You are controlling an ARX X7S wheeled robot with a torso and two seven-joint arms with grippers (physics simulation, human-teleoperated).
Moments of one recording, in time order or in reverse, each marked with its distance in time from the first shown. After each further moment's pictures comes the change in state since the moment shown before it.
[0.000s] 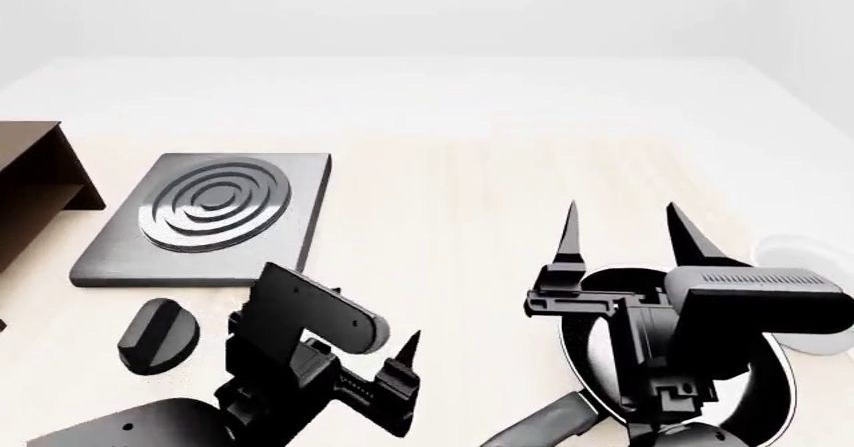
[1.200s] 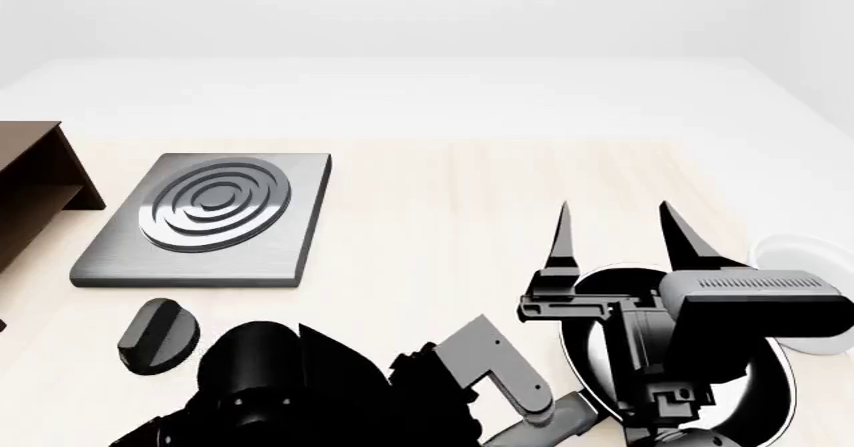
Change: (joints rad) left arm -0.374 0.143 0.630 -0.552 -0.176 -0.031 0.105; right arm -0.004 0.031 -0.034 -0.017 0.022 -0.016 0.021
